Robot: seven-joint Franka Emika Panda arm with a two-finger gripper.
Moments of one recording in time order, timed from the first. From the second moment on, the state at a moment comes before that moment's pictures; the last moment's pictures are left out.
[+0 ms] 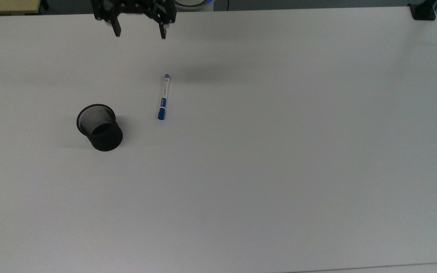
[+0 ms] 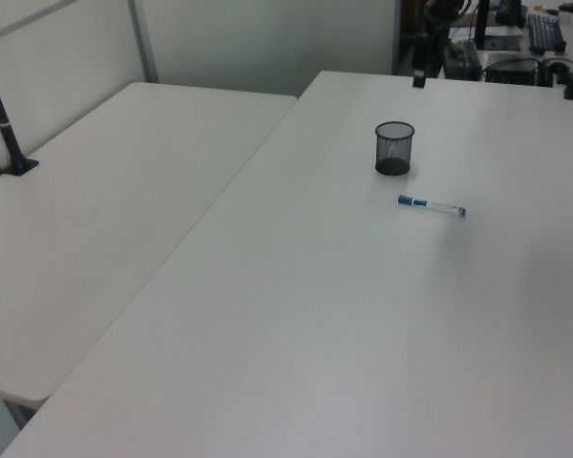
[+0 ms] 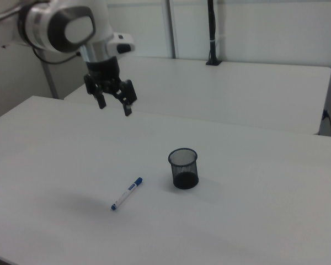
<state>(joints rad) 0.01 -0.01 -0.09 -1.70 0.02 1.77 -0.04</state>
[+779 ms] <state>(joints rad) -0.05 -0.07 -0.09 -1.69 -0.02 1.70 -0.04</state>
